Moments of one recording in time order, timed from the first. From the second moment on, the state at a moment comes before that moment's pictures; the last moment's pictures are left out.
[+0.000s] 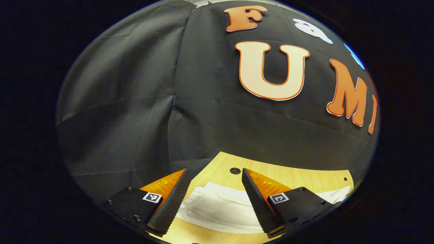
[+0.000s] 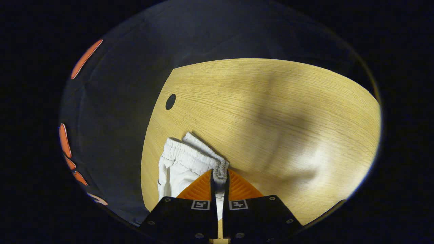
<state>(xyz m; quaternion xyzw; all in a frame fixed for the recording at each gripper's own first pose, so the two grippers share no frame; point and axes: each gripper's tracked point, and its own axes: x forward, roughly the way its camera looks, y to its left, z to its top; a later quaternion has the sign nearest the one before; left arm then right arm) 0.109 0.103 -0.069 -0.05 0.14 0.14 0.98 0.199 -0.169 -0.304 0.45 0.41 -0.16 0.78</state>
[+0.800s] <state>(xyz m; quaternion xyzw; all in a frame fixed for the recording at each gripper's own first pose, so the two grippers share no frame) 0.127 0.159 -0.089 -0.04 0.15 0.08 0.98 0.194 -0.106 -0.163 0.40 0.30 -0.04 0.87</state>
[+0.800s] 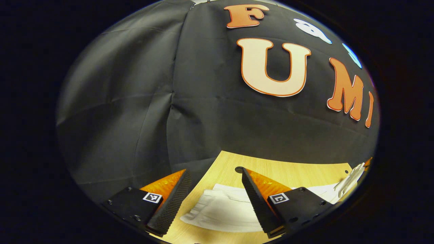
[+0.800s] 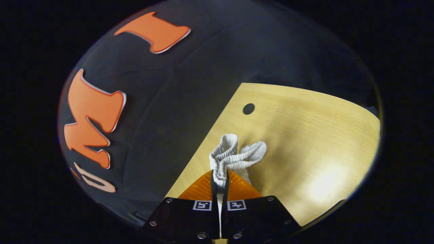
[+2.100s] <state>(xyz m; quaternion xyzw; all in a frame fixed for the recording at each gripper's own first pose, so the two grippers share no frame) 0.135 0.261 -0.147 -0.08 0.20 0.04 0.98 0.198 -0.130 -0.148 0.13 0.43 0.11 0.88</state>
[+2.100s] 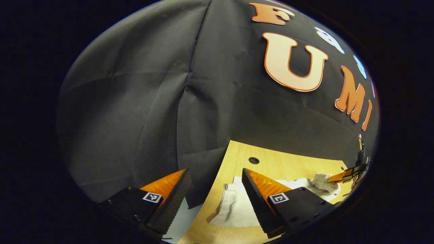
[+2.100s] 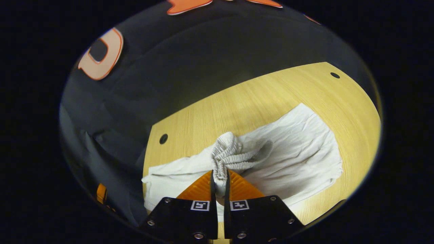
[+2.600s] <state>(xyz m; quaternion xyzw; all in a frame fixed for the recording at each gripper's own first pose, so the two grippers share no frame) 0.122 0.254 -0.175 -0.14 0.23 0.04 0.96 0.196 -0.120 -0.117 0.18 0.44 0.15 0.87</state>
